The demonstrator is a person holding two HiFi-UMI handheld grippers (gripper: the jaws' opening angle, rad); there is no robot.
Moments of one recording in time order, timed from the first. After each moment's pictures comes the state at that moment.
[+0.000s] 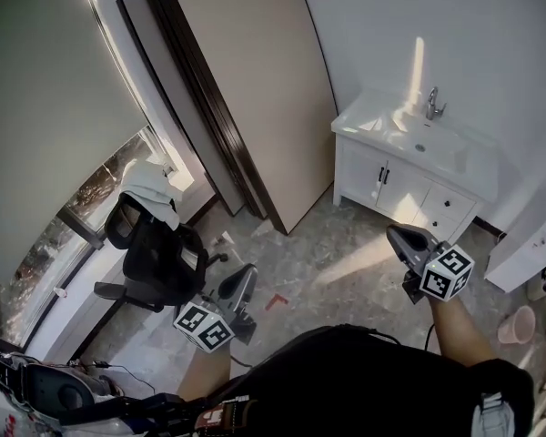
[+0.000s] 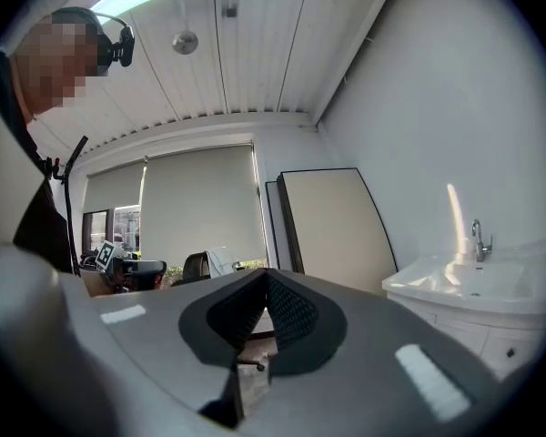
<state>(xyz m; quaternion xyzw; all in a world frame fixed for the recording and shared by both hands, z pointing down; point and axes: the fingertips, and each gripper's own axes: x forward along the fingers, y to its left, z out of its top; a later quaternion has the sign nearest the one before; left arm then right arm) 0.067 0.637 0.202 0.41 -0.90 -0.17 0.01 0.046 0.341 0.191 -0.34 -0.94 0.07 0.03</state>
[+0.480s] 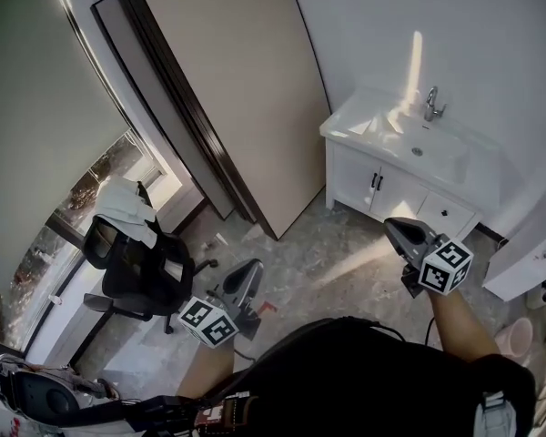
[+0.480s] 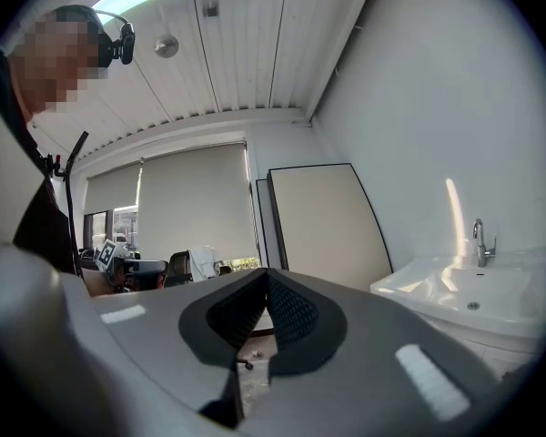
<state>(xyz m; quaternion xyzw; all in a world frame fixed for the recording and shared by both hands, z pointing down) -0.048 0.518 0.205 0.42 -0.89 -0.17 0.03 -0.073 0.243 0.195 -0.35 -0.93 0.06 0.04</state>
